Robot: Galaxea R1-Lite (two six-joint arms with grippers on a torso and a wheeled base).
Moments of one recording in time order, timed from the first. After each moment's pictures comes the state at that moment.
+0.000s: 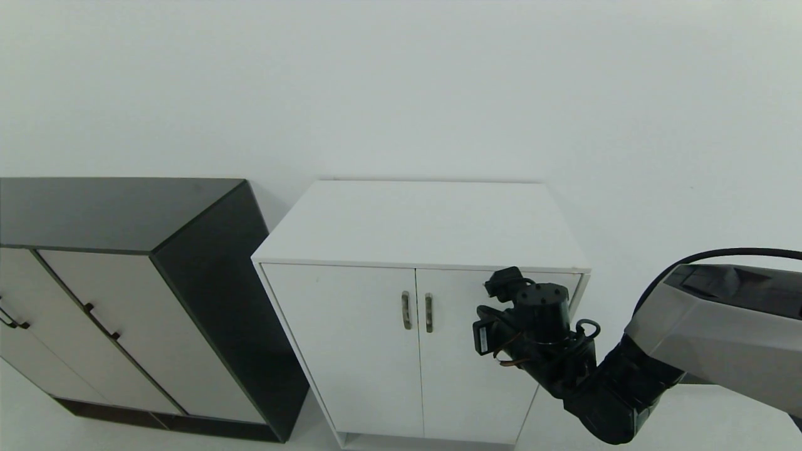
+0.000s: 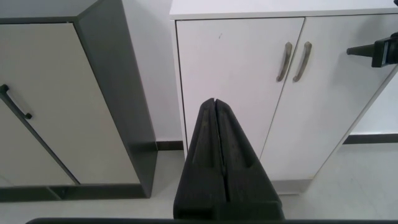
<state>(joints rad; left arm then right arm) 0.00 0.00 0.00 0.00 -0.05 0.02 0.66 2.23 -0.86 -1.10 -0.27 0.08</state>
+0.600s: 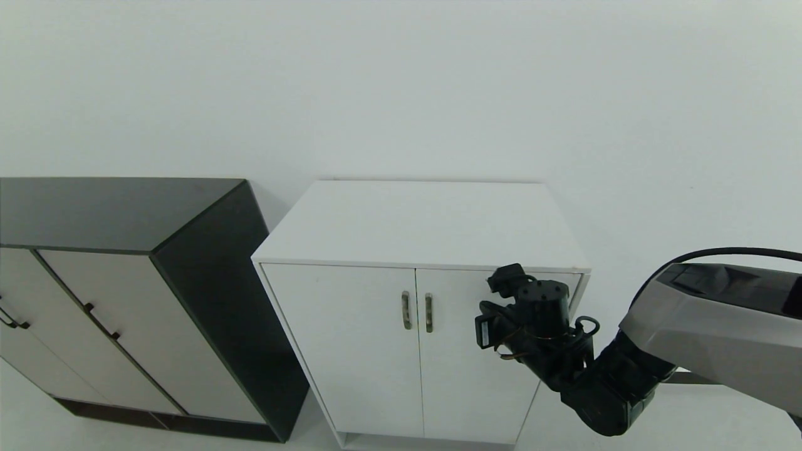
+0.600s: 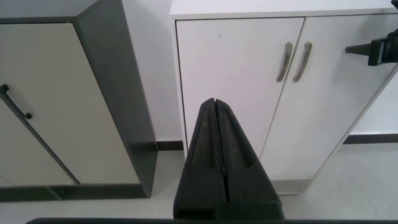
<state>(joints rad) 0.00 0.00 0.00 0.00 -0.05 0.02 0.63 2.25 -0.89 -1.11 -0.27 0.08</state>
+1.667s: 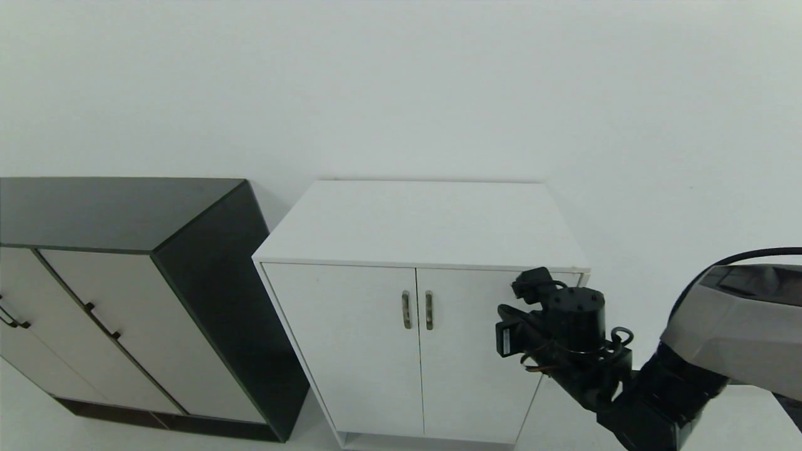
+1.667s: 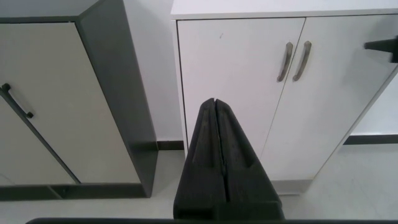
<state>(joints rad) 0.00 0.00 0.00 0.00 -0.05 0.02 0.63 2.14 -0.67 -1.23 -0.29 0.08</state>
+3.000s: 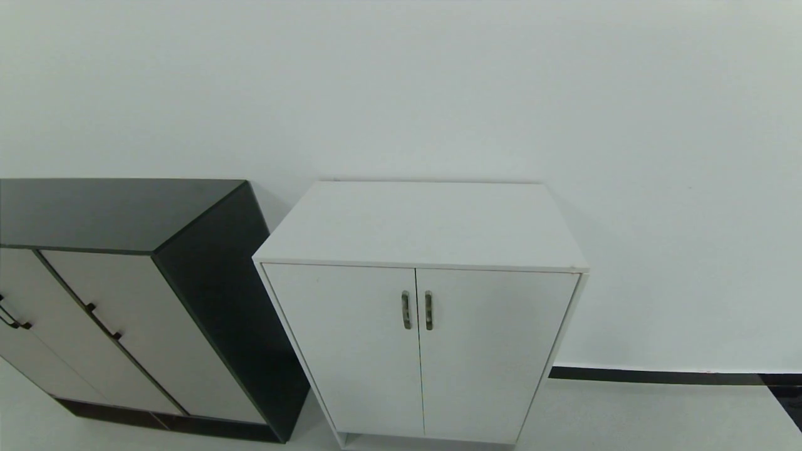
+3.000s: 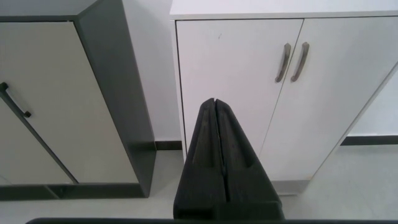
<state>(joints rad) 0.00 0.00 0.00 0.00 -0.04 0.01 0.26 0.53 -0.01 -0.13 -0.28 0.08</state>
